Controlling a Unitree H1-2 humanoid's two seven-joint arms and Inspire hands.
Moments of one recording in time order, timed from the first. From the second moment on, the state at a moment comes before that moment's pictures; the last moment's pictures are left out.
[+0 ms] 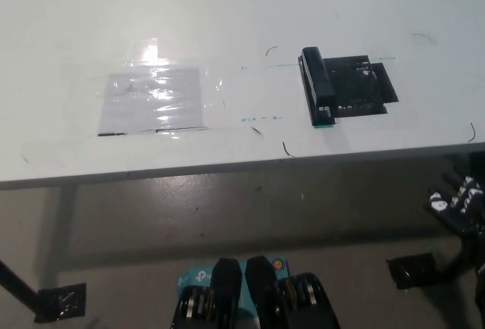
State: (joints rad) left_arm 0.06 0.31 0.45 0.14 -0.27 0.09 -0.07; right_arm -0.24 -0.15 -0.20 0.05 0.18 0.39 0.02
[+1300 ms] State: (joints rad) left_arm 0.07 0.31 0.44 0.13 -0.28 0.11 -0.07; right_arm -0.58 0.07 -0.19 0.25 0.86 0.47 -0.33
